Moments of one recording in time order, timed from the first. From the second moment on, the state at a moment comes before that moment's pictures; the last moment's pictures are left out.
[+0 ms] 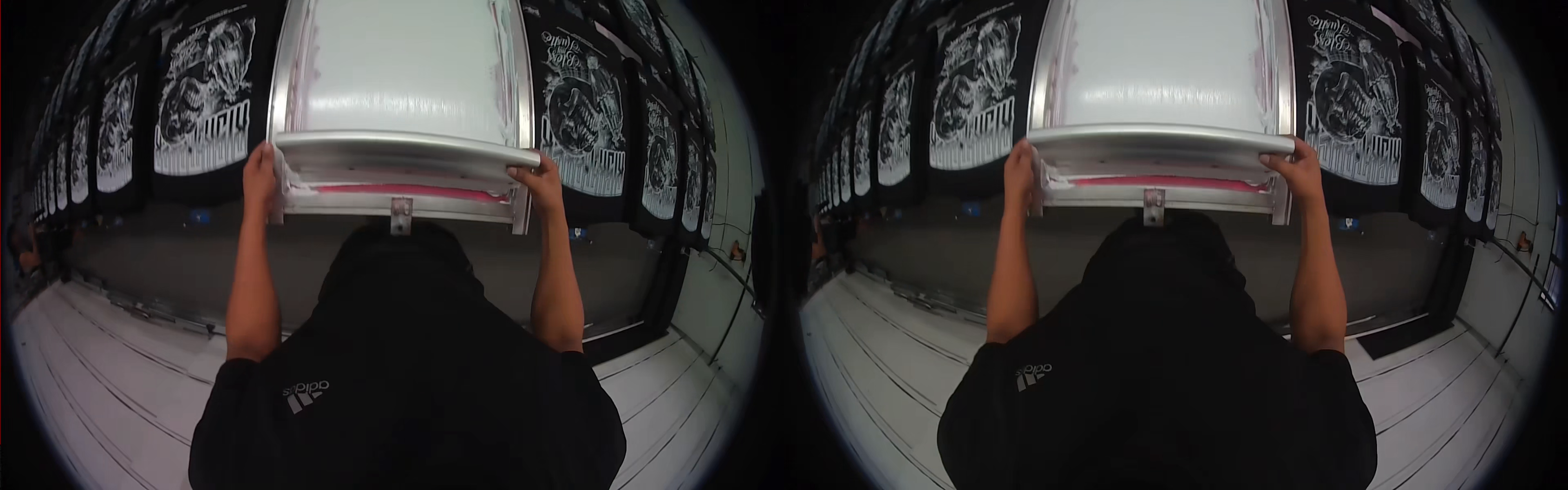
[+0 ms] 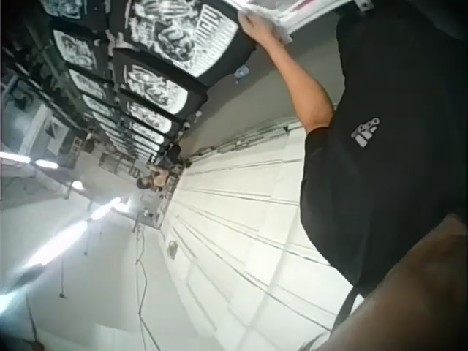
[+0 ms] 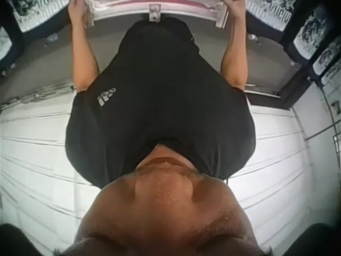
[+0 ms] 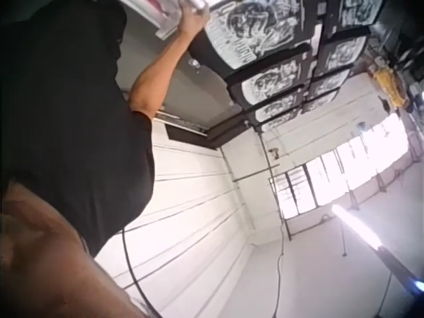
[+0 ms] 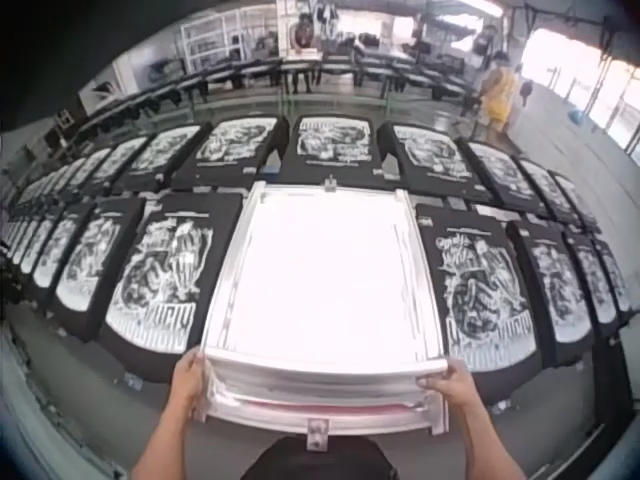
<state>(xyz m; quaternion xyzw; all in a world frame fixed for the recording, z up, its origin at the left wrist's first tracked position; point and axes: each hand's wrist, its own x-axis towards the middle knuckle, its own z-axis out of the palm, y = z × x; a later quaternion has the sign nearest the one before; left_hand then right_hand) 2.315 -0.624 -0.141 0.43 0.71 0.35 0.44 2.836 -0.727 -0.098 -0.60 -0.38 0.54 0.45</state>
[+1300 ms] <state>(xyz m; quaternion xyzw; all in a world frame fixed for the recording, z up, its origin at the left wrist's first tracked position) 2.416 -0.431 -0.017 0.86 0.45 0.06 0.23 2.831 -0.543 -0.024 -0.65 -0.73 0.22 0.04</state>
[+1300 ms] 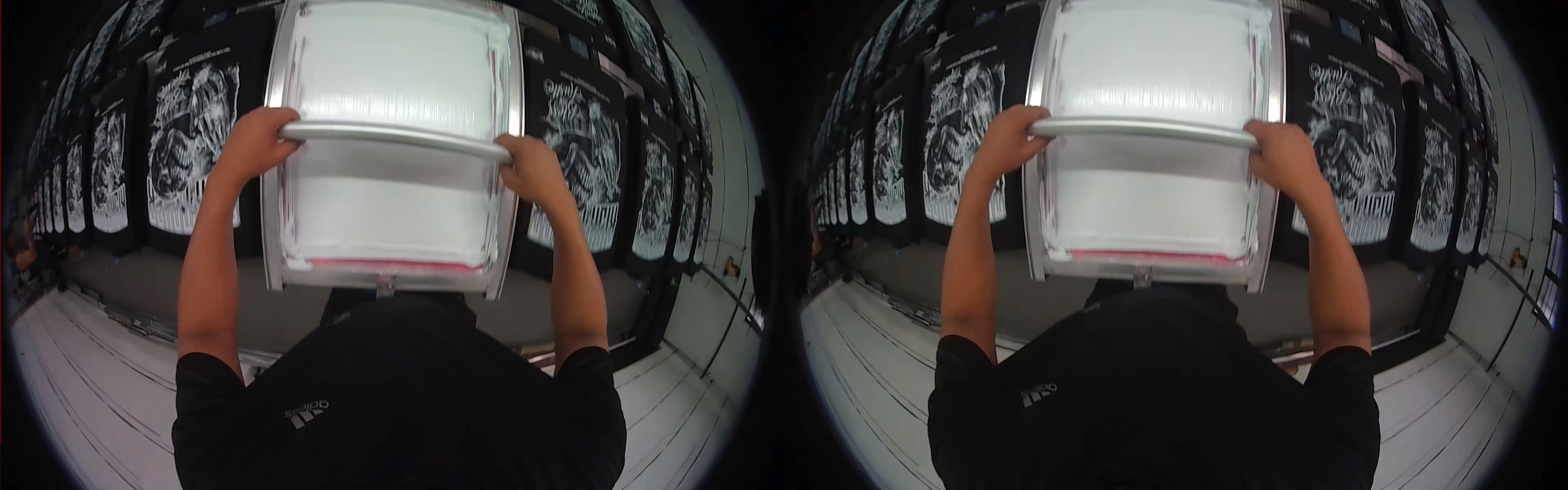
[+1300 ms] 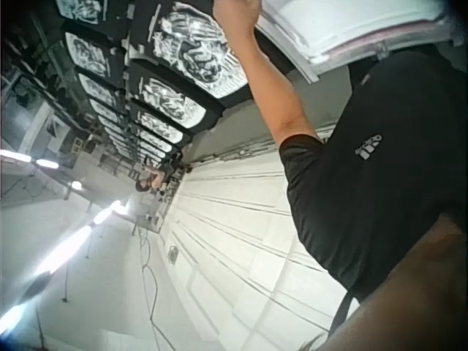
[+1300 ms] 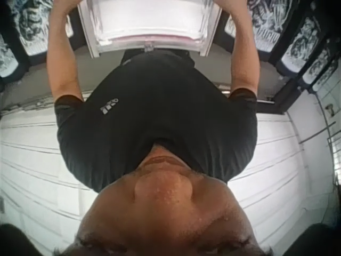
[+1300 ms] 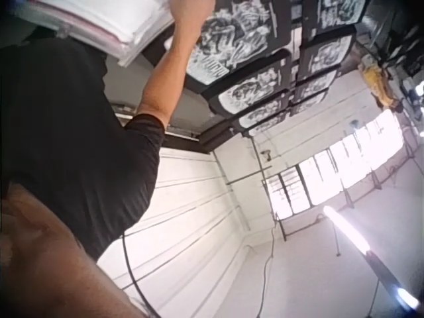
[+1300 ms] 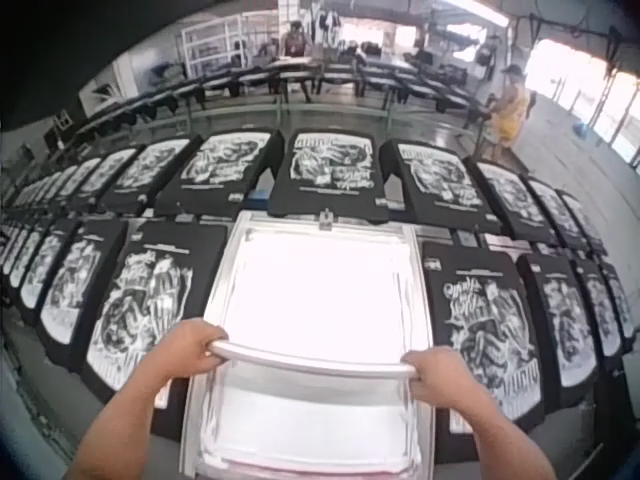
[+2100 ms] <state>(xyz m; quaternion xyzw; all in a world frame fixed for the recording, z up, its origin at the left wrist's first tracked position) 2.378 -0.586 -0.031 0.88 0.44 0.10 0.16 2.795 -0.676 -0.034 -0.61 -0.77 0.18 0.07</state>
